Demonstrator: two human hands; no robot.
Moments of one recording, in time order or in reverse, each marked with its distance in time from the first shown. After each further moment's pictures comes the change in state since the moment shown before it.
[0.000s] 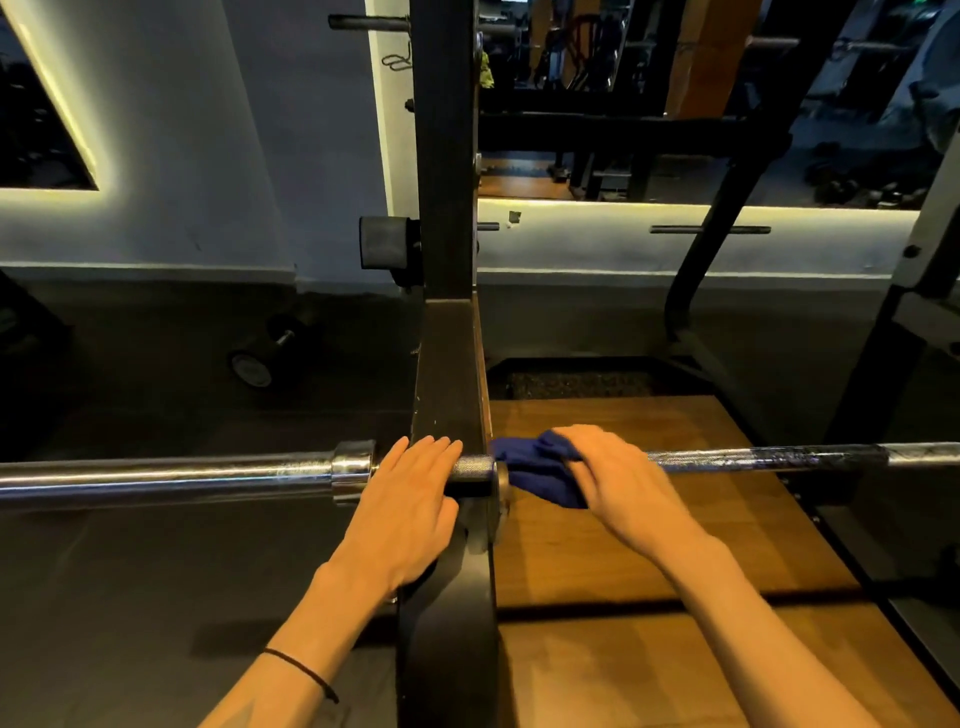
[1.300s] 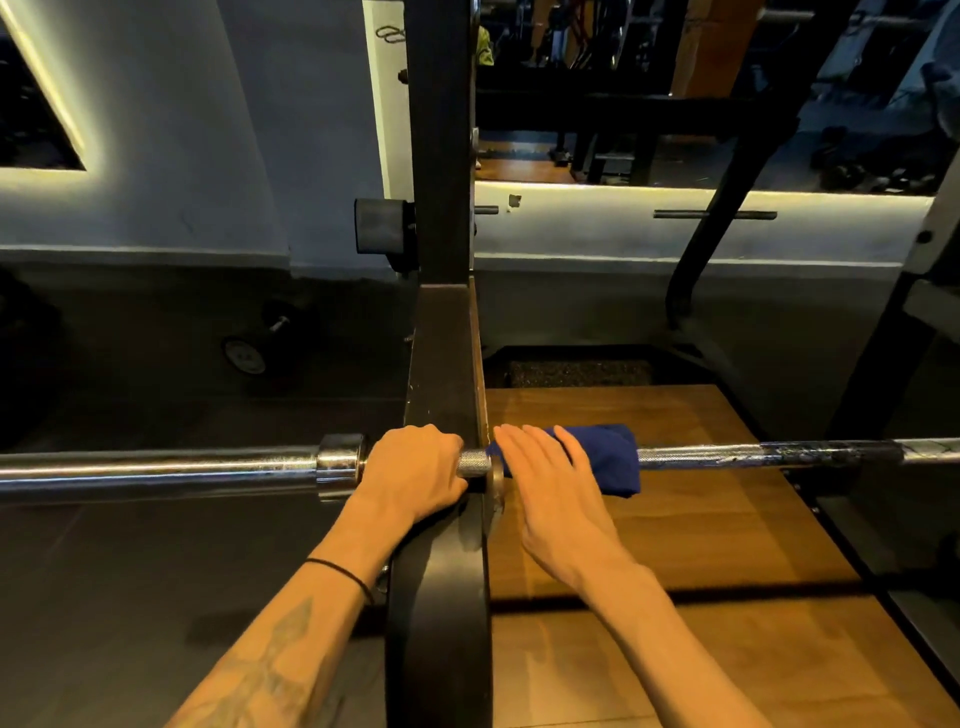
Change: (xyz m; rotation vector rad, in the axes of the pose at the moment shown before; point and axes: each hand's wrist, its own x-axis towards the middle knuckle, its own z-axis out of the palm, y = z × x) left_hand 0.058 0.006 0.000 0.256 -0.134 -0.011; right_hand 0.006 -0.033 0.054 -0.228 0.067 -0.096
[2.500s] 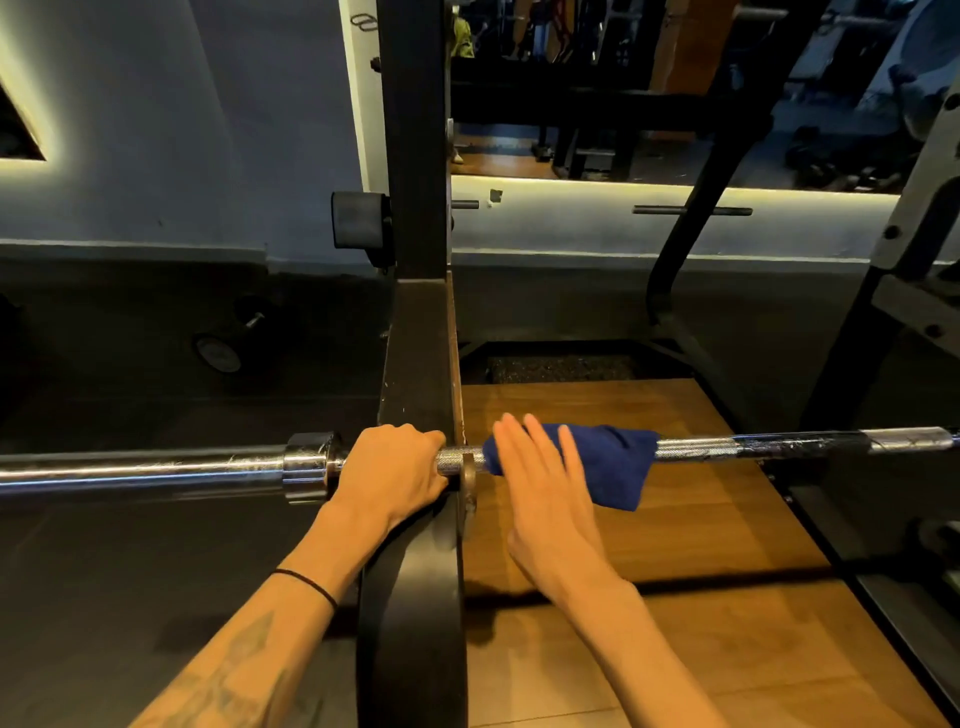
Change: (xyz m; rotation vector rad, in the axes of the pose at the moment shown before) left_hand 0.001 0.003 0.011 0.049 0.141 0.036; right_hand -0.013 0.000 0.012 -0.129 0.006 0.132
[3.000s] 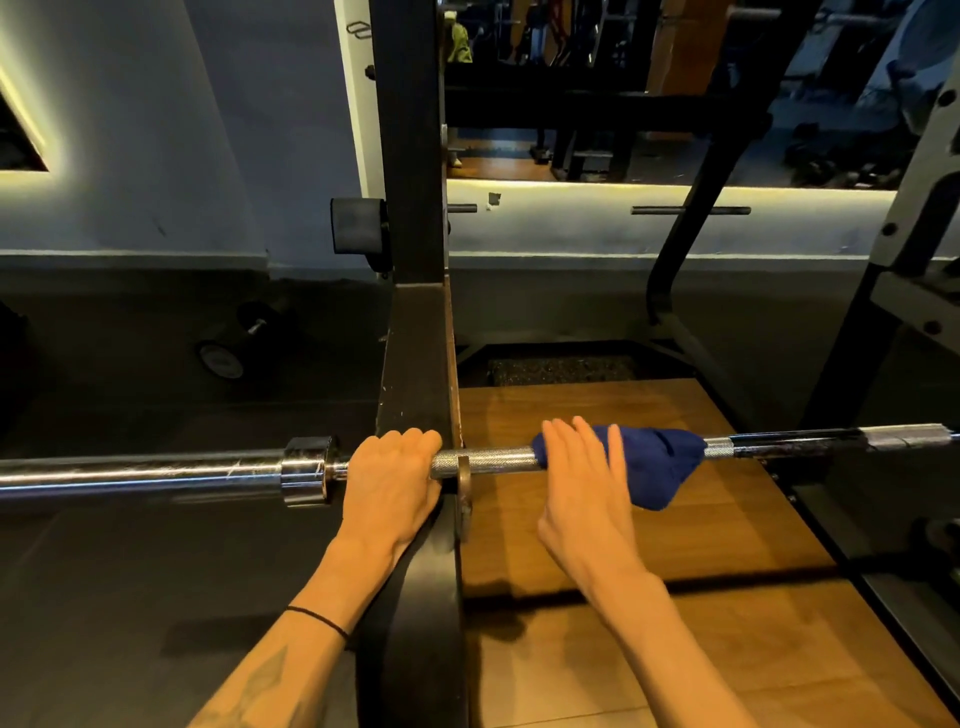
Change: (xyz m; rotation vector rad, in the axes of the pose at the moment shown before) left_hand -0.014 0.011 0.019 -0.013 0.291 -0.038; right_hand 0.000 0.029 -0.017 0.053 0.000 0.160
